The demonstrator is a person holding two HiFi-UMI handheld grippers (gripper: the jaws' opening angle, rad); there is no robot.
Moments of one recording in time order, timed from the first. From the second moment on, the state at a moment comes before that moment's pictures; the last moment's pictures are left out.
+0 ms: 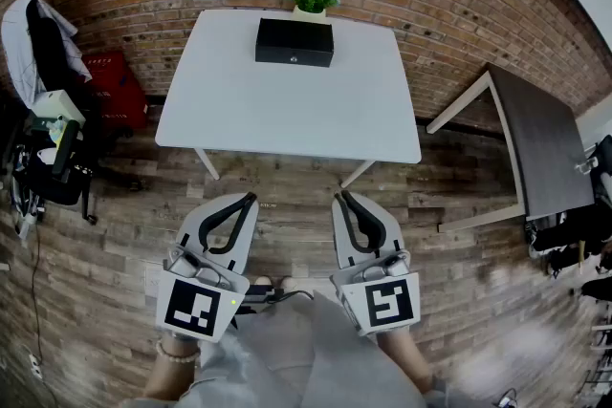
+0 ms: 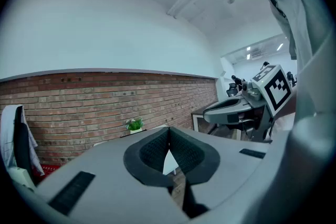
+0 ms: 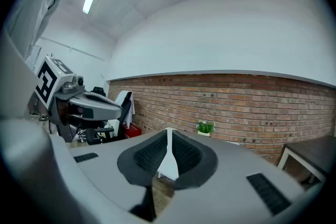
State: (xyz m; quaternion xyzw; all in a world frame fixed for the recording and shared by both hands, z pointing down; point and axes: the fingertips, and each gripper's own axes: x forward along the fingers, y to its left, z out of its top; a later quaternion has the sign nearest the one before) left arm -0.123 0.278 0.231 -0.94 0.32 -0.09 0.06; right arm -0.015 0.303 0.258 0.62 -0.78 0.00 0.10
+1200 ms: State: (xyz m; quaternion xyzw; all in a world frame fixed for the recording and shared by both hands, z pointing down) left arm -0.154 0.265 0.230 -0.95 0.31 -0.08 0.05; right arm -0.046 0.291 0.239 0.64 -0.76 -0.03 0.09
